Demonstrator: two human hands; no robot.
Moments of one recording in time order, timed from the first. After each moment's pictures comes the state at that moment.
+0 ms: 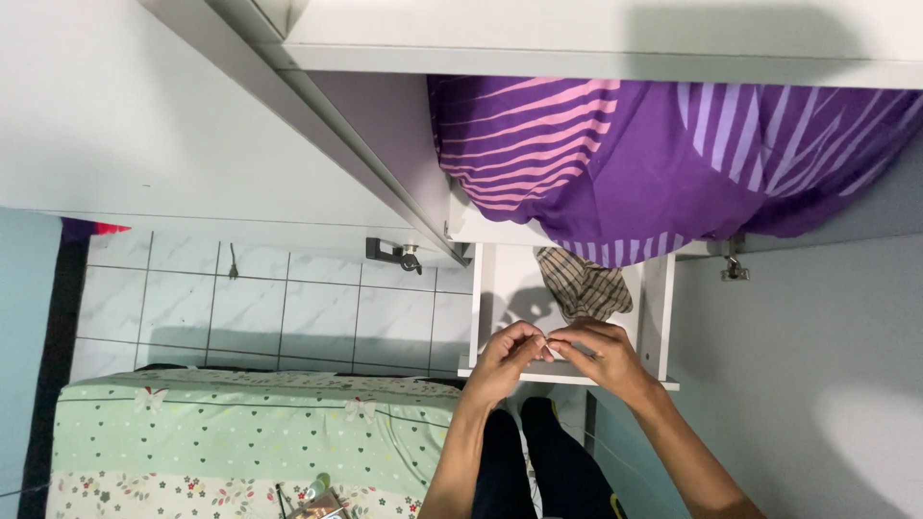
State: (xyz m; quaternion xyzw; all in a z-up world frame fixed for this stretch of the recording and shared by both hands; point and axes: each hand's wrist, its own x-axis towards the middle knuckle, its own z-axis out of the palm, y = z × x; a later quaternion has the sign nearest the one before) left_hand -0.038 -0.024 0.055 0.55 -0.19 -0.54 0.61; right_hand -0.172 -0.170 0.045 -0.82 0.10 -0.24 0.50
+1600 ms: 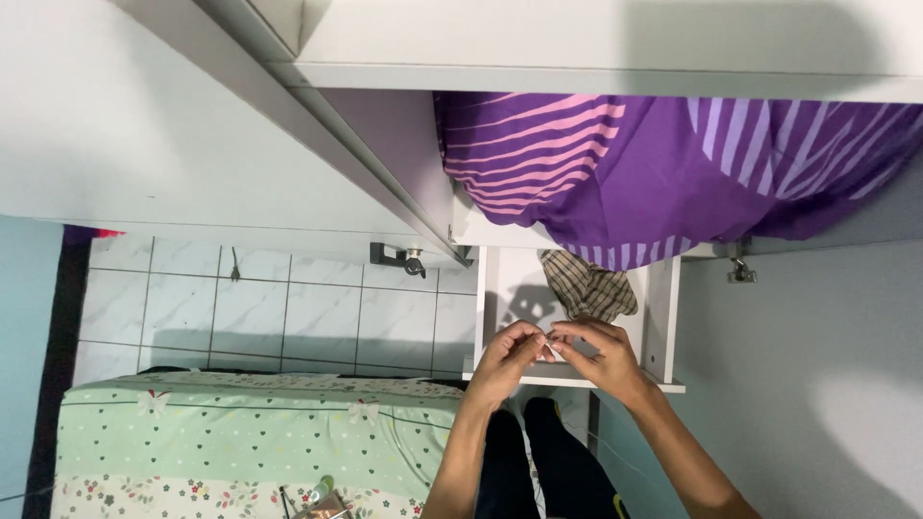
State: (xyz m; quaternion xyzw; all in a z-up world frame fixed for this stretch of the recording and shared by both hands) left_hand -0.034 -0.027 0.055 0.55 -0.15 -0.54 0.62; right_hand -0.167 -0.164 0.033 -0.81 0.16 -0.25 0.51
